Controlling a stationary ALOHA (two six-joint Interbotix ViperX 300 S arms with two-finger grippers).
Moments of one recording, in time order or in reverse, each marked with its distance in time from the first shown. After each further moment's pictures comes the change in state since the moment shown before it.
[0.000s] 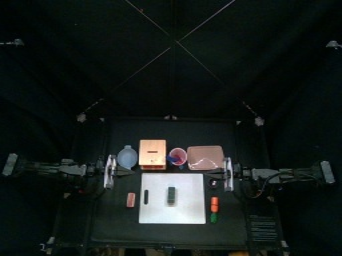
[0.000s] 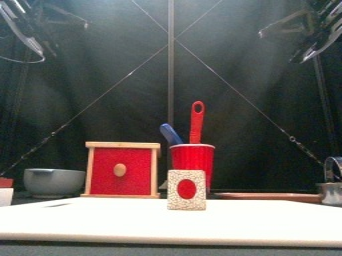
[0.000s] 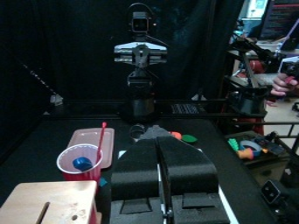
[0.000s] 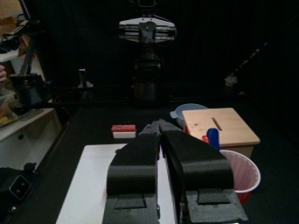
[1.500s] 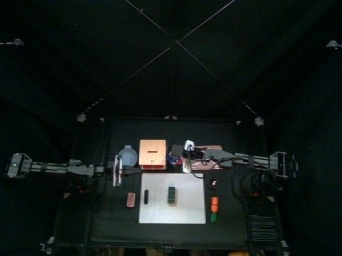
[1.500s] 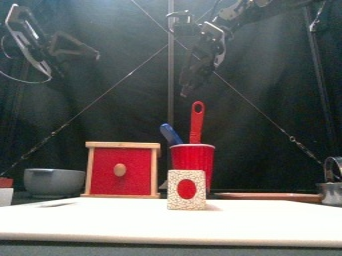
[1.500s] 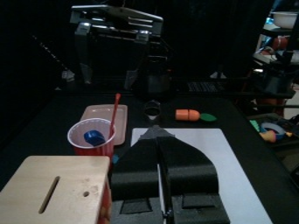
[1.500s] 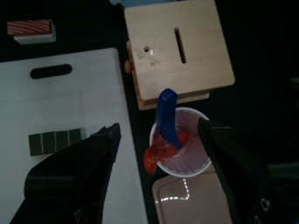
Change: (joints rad) left arm 0.069 0.186 0.044 0.015 -0.135 0.002; right arm -0.206 0.854 -0.937 -0.074 1.042 -0.049
